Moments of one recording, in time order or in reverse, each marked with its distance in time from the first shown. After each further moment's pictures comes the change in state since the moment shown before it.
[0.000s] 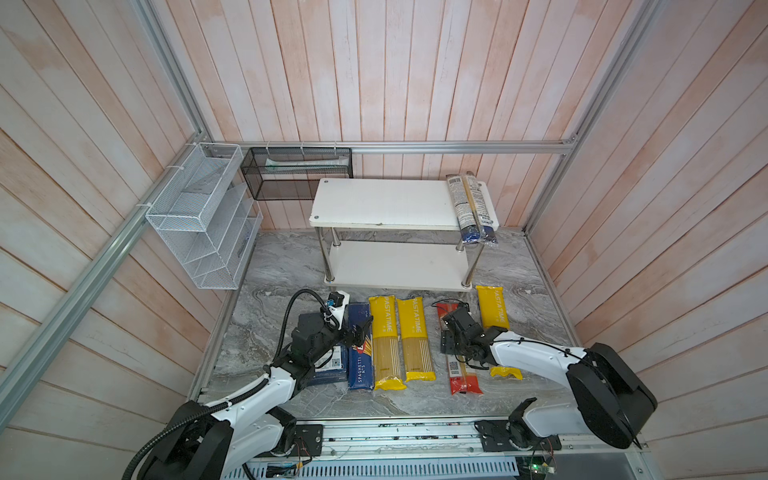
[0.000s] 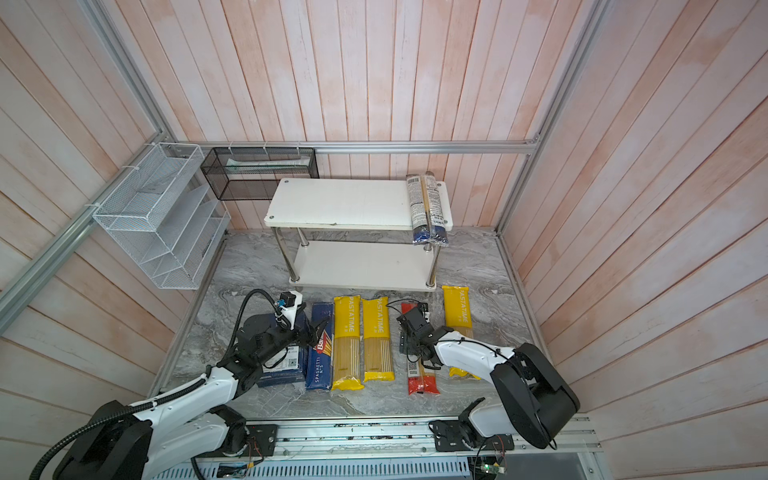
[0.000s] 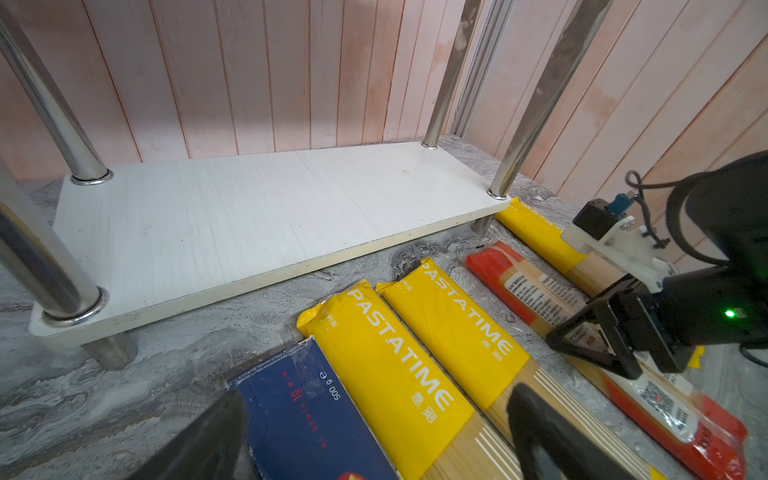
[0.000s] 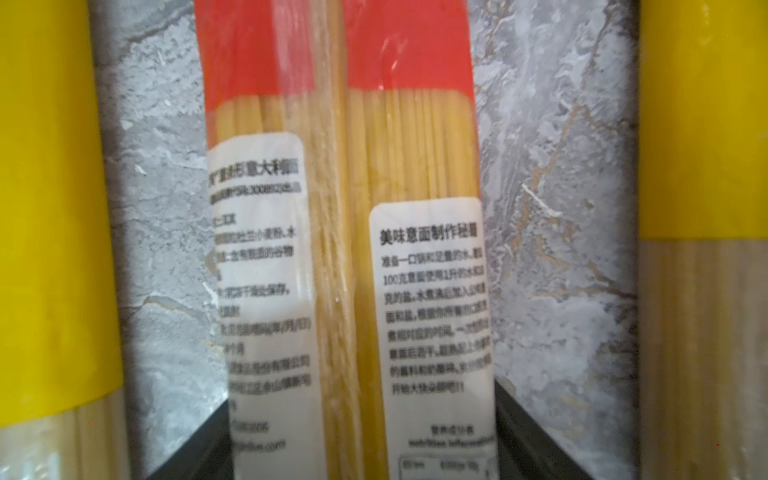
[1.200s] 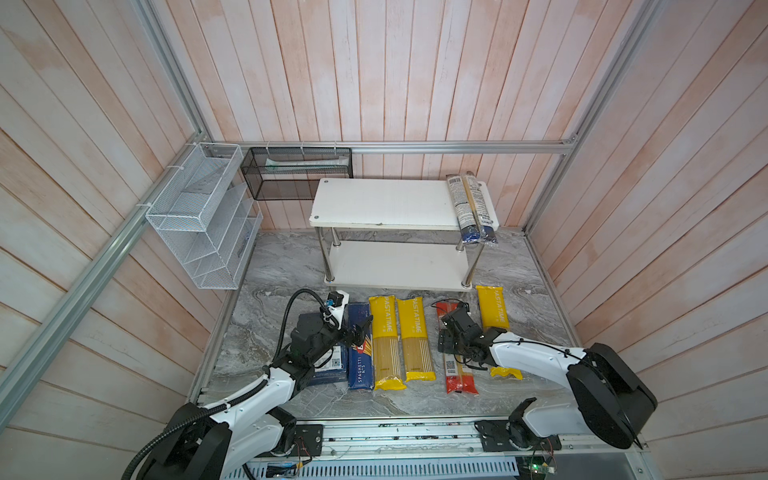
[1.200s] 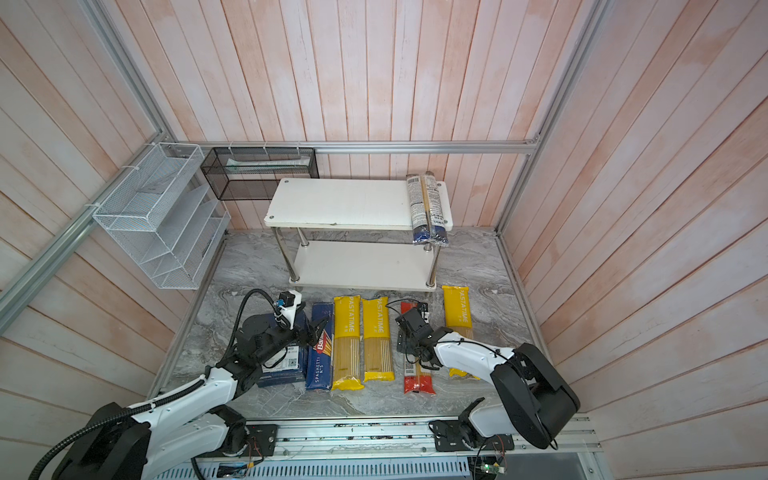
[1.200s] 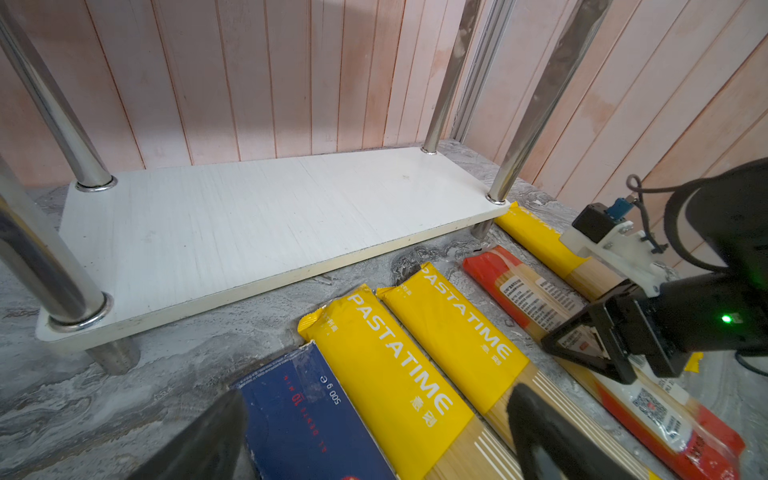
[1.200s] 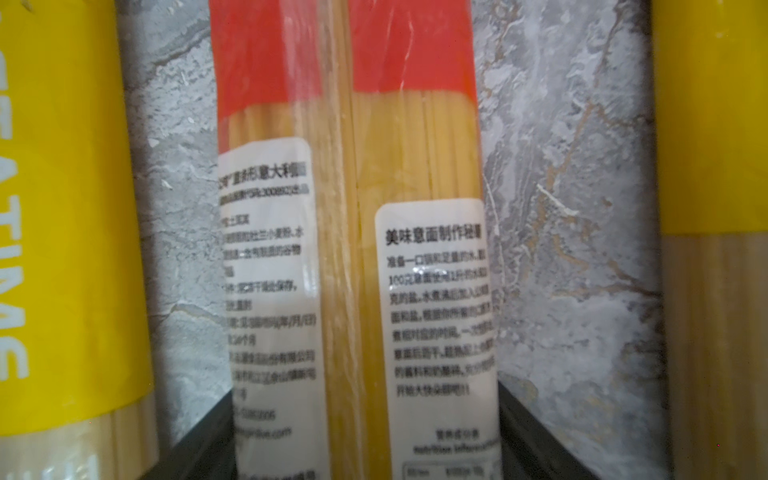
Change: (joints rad) left arm 0.000 -0.011 0.000 0.000 -0.002 0.000; right arm 0.018 0.005 0.003 0.021 0.004 0.045
